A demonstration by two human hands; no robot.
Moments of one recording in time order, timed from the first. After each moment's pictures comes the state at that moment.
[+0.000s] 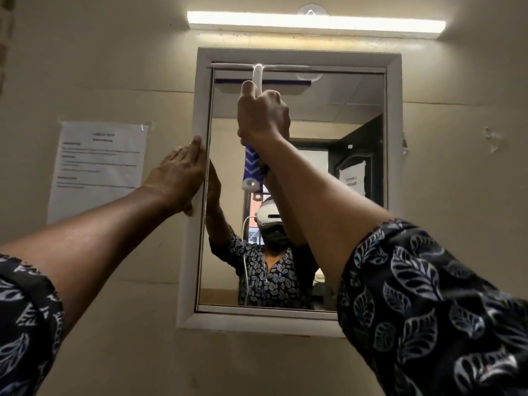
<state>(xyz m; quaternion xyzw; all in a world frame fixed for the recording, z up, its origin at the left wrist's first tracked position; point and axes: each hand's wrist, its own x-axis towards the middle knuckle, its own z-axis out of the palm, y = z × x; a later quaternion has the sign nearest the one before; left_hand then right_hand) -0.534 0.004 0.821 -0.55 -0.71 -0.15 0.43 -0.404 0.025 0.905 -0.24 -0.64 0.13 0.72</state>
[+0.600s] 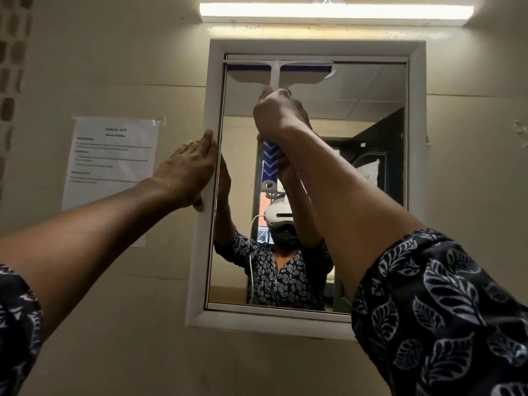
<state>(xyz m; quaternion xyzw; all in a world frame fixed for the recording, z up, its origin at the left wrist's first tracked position) -0.546 0.011 0.822 -0.57 -0.68 -0.16 0.43 -0.394 0.037 0.908 -0.35 -0.72 0.02 0.60</state>
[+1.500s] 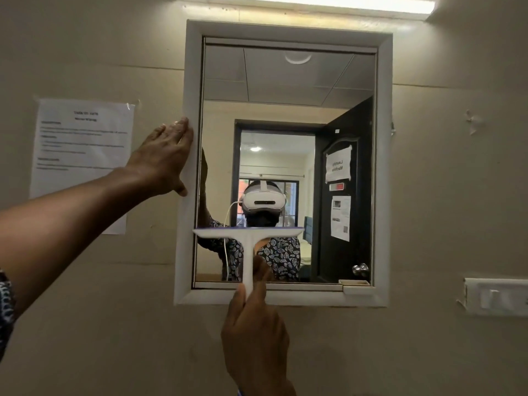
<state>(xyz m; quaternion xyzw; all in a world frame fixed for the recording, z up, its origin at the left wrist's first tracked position) -0.555 0.004 0.816 -0.58 -0.66 -0.20 0.43 -0.386 0.002 0.604 -0.46 -0.72 0.08 0.52</state>
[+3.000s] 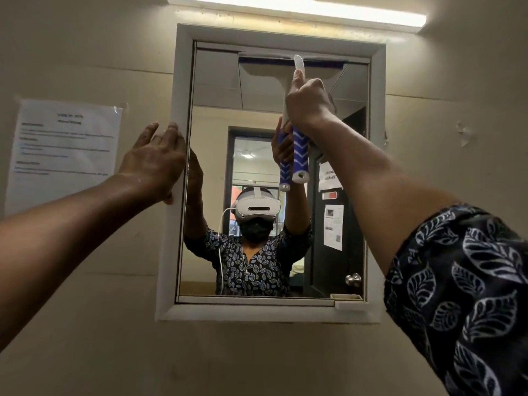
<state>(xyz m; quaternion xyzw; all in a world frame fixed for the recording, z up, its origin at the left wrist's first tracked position) -0.534 0.005 0.820 -0.50 -0.72 -0.09 0.46 -0.318 0.054 0.915 -0.39 -0.67 -0.06 0.63</state>
